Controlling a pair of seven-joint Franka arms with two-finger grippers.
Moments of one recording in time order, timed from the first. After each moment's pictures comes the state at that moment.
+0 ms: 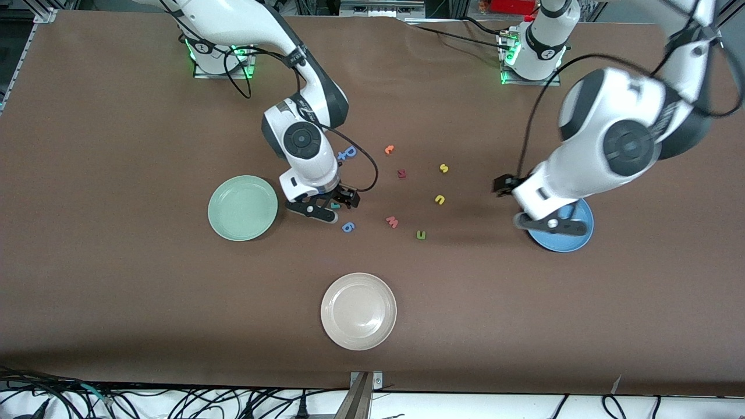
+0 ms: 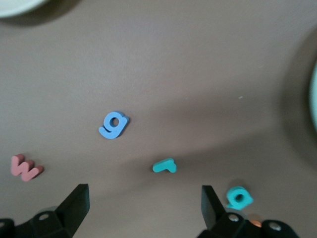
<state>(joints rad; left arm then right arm) -0.31 0.40 -0.02 -1.52 -0.10 1.76 -0.19 0.70 0.62 -0.04 -1.69 0.08 2.34 0.93</state>
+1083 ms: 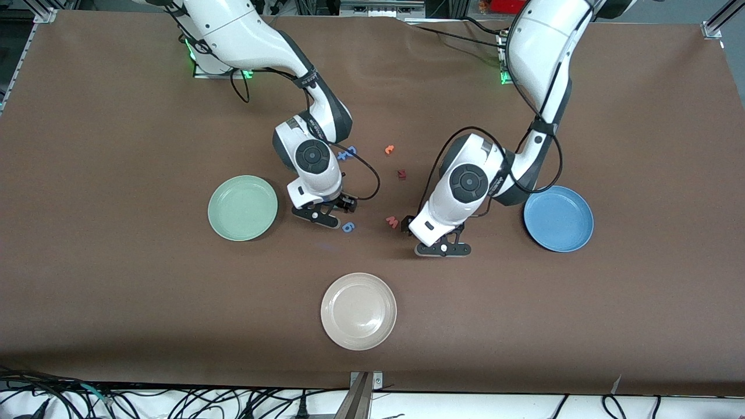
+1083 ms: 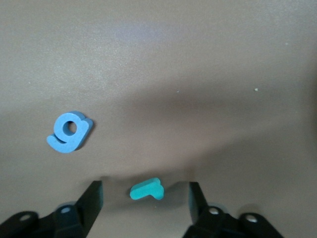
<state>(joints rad) -0.51 0.74 -0.02 -1.53 -0.12 2.34 -0.47 0.71 0.72 -0.05 -1.69 0.08 2.39 0.93</state>
